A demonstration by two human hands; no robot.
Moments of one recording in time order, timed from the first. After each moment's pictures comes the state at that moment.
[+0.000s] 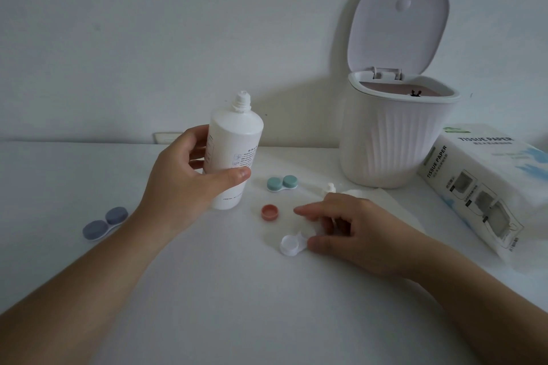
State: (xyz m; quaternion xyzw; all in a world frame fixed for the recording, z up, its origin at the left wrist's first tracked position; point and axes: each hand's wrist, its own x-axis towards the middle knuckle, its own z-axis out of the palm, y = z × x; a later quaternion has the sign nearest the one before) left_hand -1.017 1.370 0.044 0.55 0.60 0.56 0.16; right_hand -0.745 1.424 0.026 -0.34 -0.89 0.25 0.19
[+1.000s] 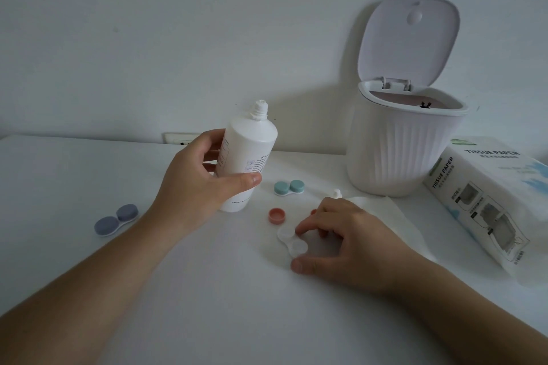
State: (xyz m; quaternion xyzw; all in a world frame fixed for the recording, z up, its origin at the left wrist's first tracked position) left_hand -1.018 1.371 0.043 0.56 0.61 0.54 0.16; right_hand -0.761 1.409 0.027 -0.34 -0.91 0.15 0.16
